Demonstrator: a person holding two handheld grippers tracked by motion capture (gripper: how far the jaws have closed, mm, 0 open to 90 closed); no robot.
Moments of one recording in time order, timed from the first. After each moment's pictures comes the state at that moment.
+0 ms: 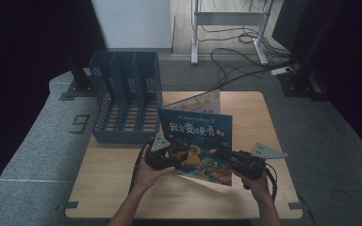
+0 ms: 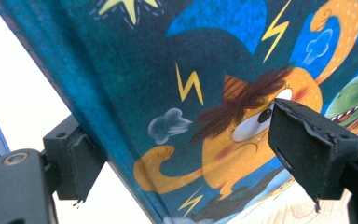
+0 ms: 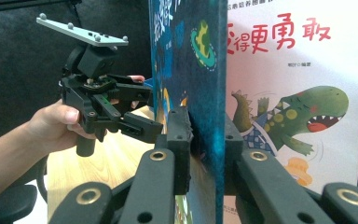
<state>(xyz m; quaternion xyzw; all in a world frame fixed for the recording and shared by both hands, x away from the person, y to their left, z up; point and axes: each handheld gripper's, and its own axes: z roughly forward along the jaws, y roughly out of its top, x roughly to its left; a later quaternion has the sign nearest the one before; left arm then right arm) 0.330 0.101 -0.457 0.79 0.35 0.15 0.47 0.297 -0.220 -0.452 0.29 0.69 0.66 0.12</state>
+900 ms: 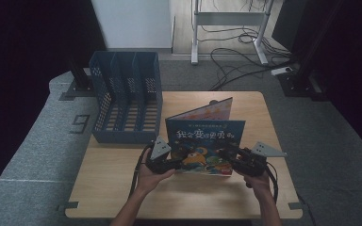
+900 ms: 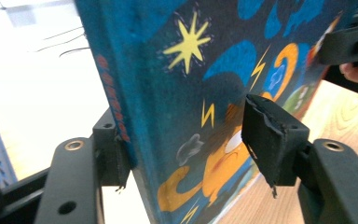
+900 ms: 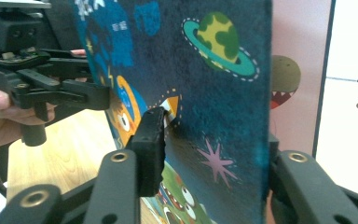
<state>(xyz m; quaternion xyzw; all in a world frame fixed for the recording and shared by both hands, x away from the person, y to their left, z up) 0.314 0.097 -0.450 0.78 0.32 0.19 0.51 0.312 -0.232 -0.474 0.33 0.69 0.63 0.14</state>
